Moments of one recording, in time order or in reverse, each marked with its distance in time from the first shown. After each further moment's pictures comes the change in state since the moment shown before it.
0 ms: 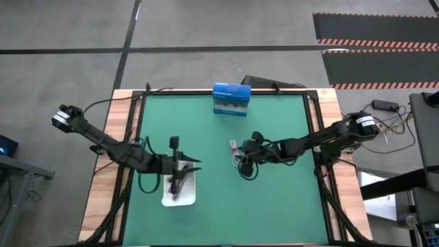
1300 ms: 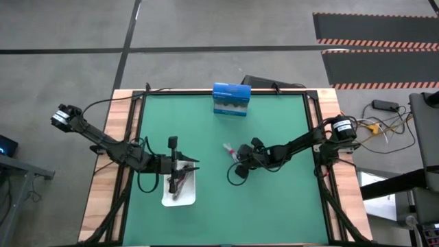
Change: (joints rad) left arm 0.000 -0.034 -0.046 0.003 -0.008 -0.004; right arm -0.018 0.271 0.001 0.044 0.057 0.157
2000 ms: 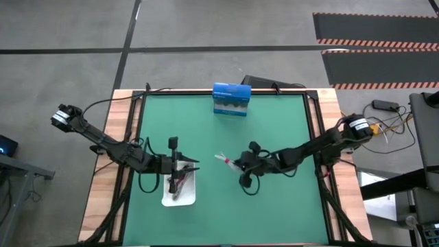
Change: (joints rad) left arm 0.000 0.000 -0.015 -0.001 0.000 -0.028; right arm 0.122 -0.179 -0.004 0.071 -0.007 -0.122
